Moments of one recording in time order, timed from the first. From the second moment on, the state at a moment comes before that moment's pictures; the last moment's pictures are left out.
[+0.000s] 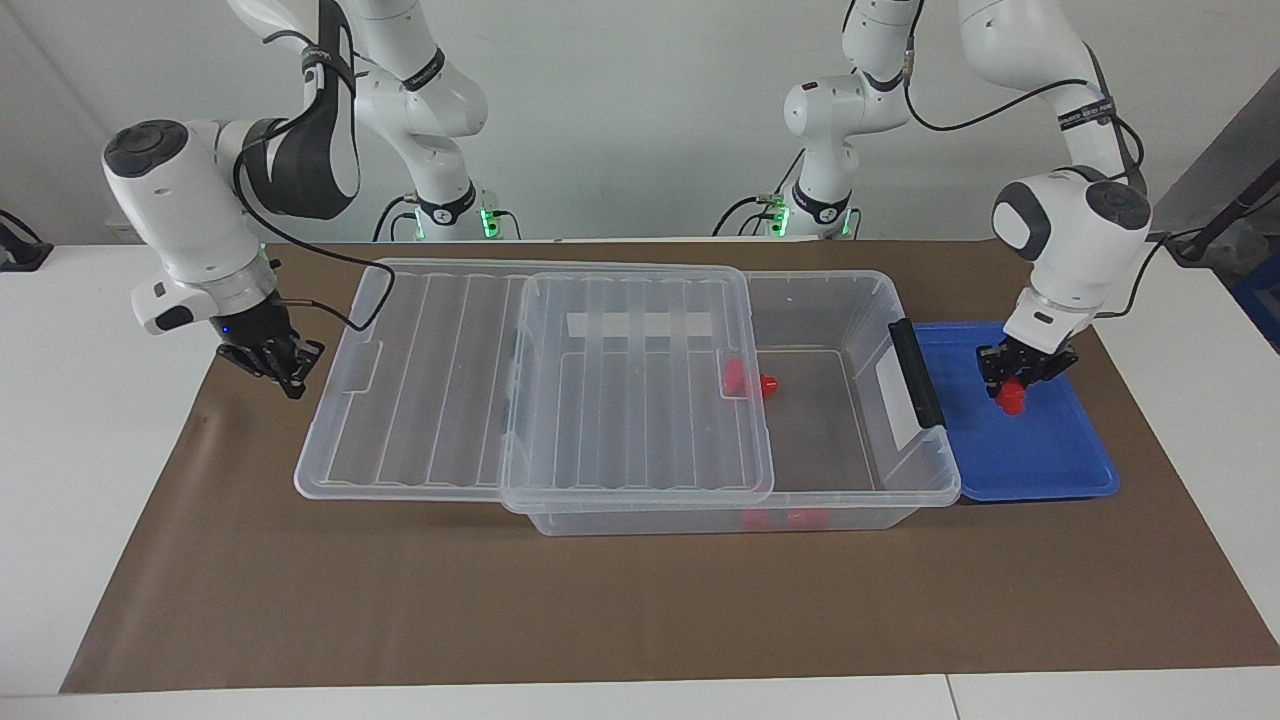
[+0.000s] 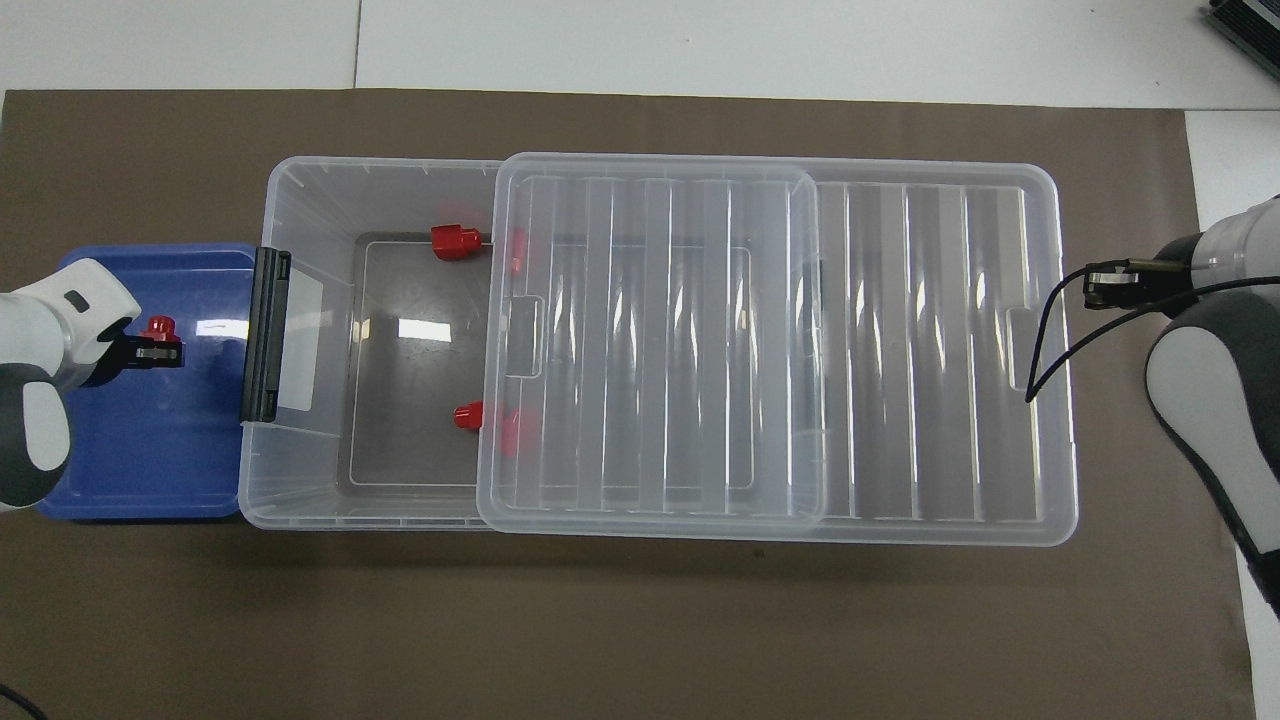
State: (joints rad) left arm 0.08 0.14 0.07 -2.17 0.06 2.47 0.21; right arm -0.17 0.08 0.07 -1.88 -0.01 2.08 0.06
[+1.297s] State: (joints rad) left arm 0.07 0.21 0.06 -2.12 0.06 2.46 0.11; right arm 0.01 0.08 0.08 -1.89 -0.01 1.98 0.06
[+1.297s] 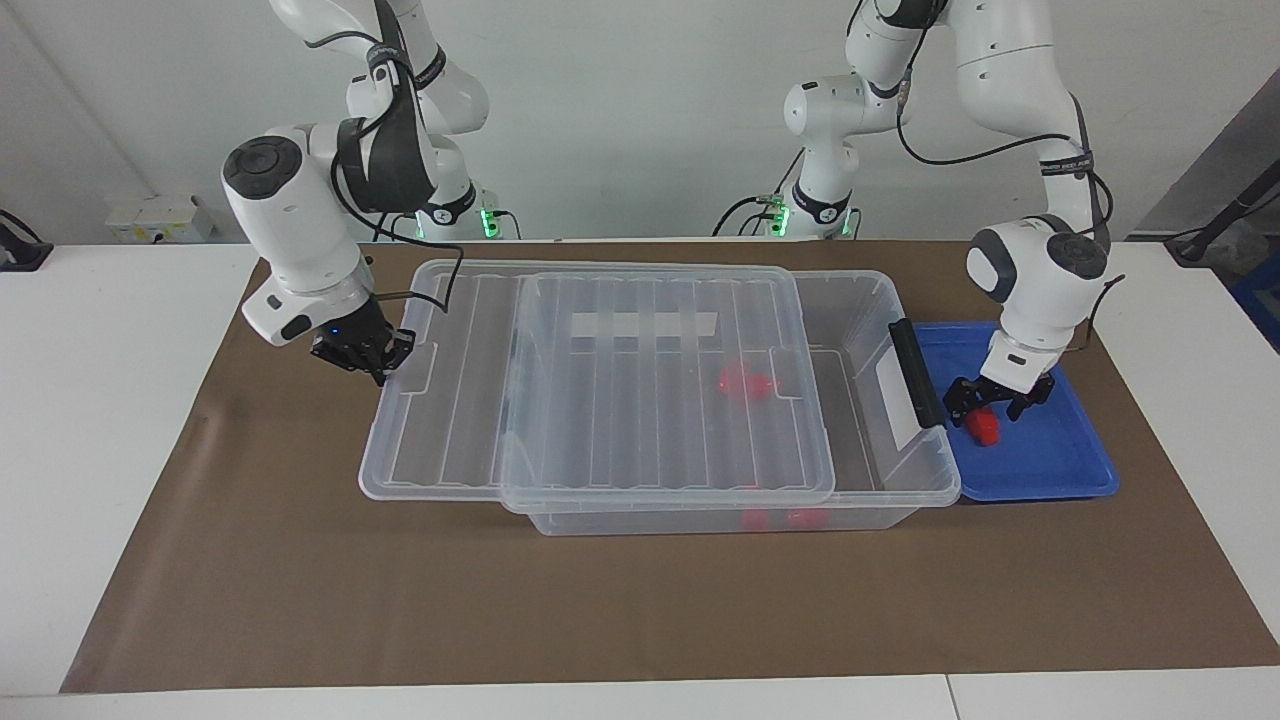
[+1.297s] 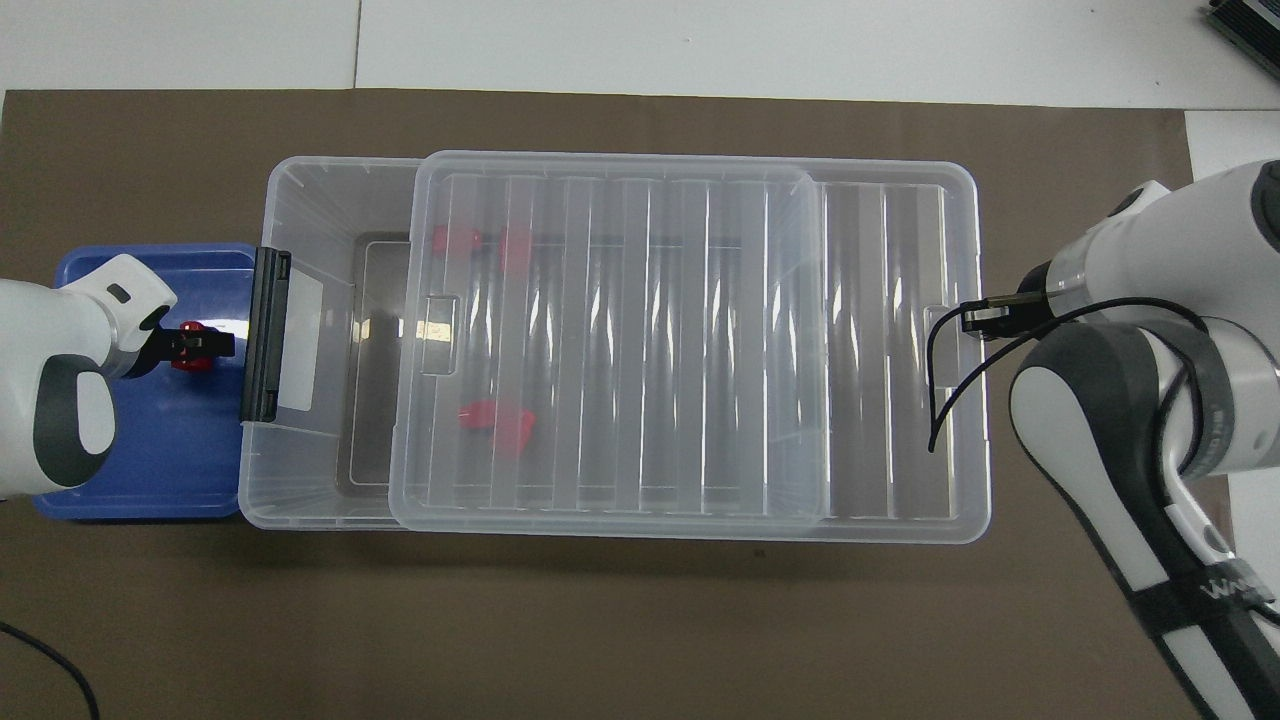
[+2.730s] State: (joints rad) left arm -0.12 -0.03 -0.04 -1.82 0.05 1.87 0.09; right arm 0.18 0.07 0.09 -1.89 0.05 1.97 0.06
